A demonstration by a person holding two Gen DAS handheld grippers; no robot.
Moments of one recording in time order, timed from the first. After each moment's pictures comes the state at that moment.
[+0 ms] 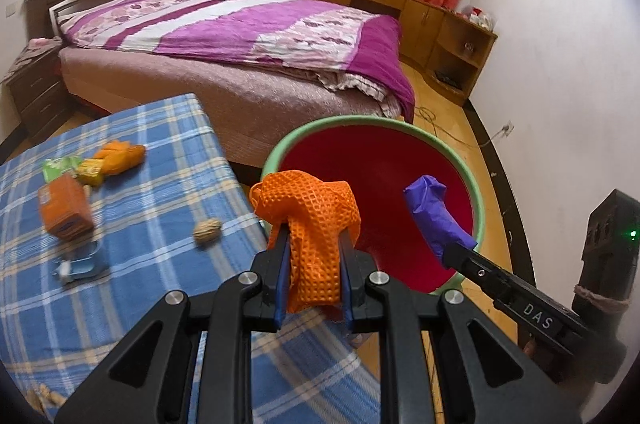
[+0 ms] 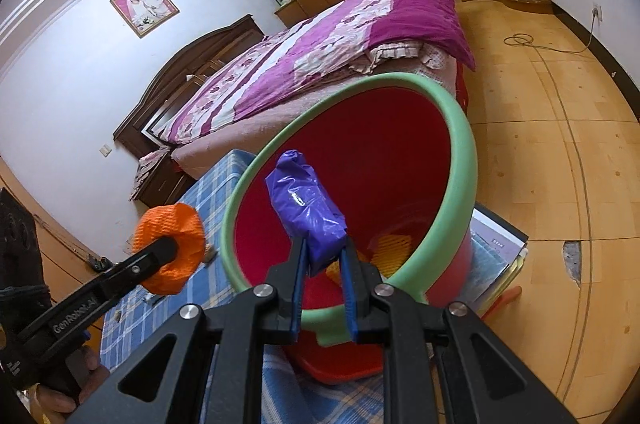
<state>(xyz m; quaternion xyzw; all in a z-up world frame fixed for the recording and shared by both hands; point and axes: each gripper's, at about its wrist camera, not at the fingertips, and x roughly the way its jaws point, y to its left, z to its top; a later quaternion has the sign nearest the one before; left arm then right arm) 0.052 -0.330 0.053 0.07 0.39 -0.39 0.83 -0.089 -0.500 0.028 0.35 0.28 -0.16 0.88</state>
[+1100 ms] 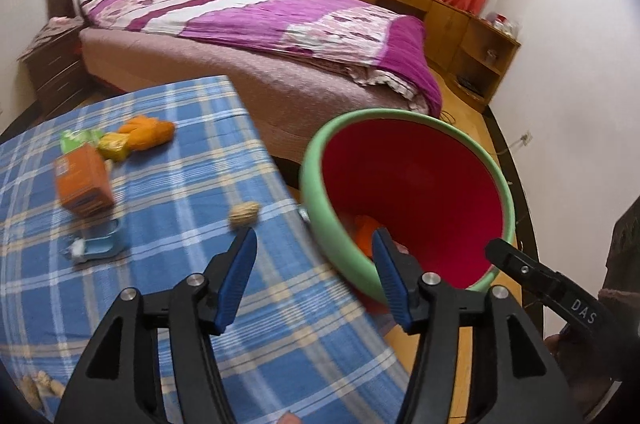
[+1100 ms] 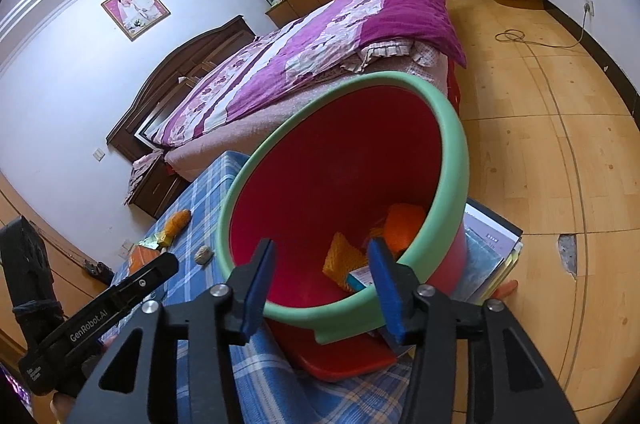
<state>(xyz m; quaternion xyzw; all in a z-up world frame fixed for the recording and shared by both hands) 0.069 -0.301 0.040 0.04 0.40 -0.35 0.85 -0.092 -0.499 0.030 0.36 0.28 -0.17 0.87</state>
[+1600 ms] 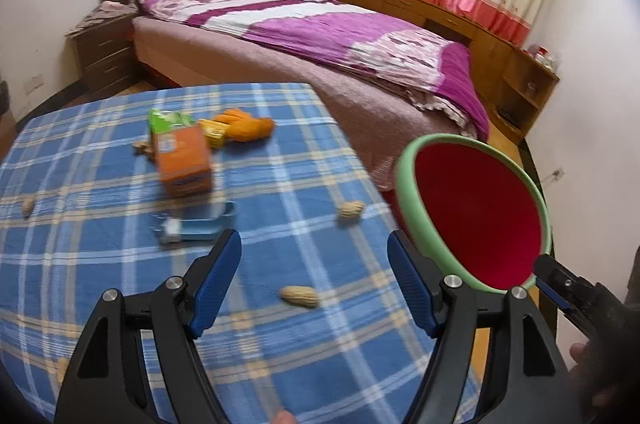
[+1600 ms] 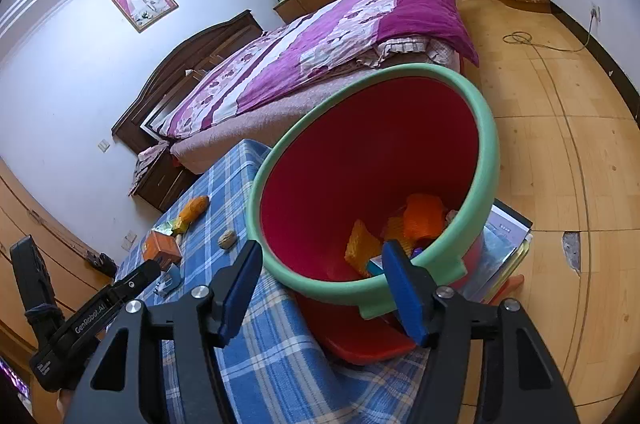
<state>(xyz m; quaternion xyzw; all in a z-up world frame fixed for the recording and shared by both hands) 0.089 -0.229 0.039 0.01 0.39 -0.27 0.88 -0.084 -0.468 0.041 0.35 0.29 -0.17 0.88</state>
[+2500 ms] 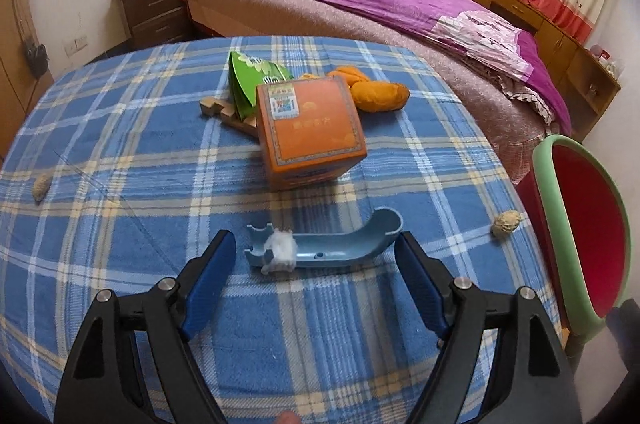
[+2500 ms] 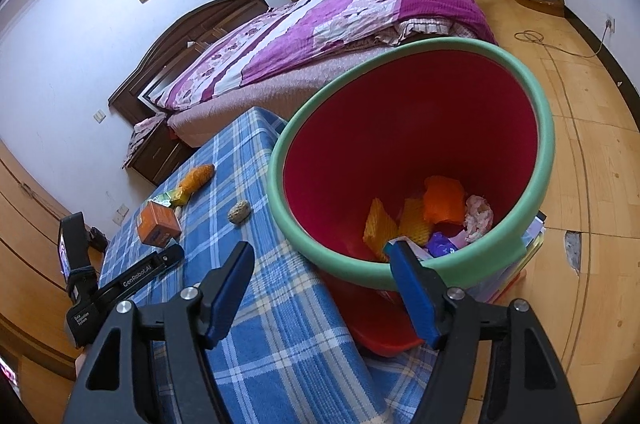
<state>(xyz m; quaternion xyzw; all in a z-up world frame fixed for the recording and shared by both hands) 0.170 -0.196 -0.022 0.02 0.45 -0.18 0.87 -0.049 -0.437 0.033 0.33 0.33 -0.15 0.87</state>
